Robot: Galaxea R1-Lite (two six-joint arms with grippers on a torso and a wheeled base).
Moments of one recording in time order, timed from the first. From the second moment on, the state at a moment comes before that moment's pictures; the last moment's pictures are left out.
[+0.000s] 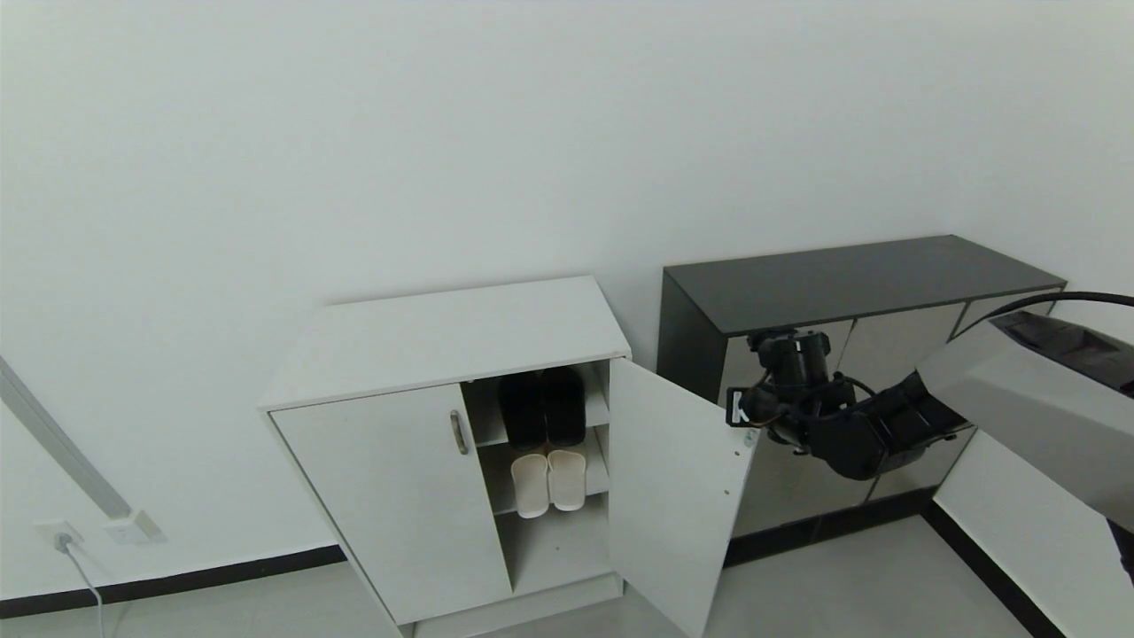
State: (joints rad) left arm 0.00 0.00 0.00 0.00 0.08 -0.11; right arm 0.39 2.31 -1.28 -0.57 -0.25 0.23
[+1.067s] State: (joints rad) left arm 0.00 0.00 0.00 0.00 0.08 -0.11; right arm 0.51 2.30 -1.17 -0.62 -0.26 0.23
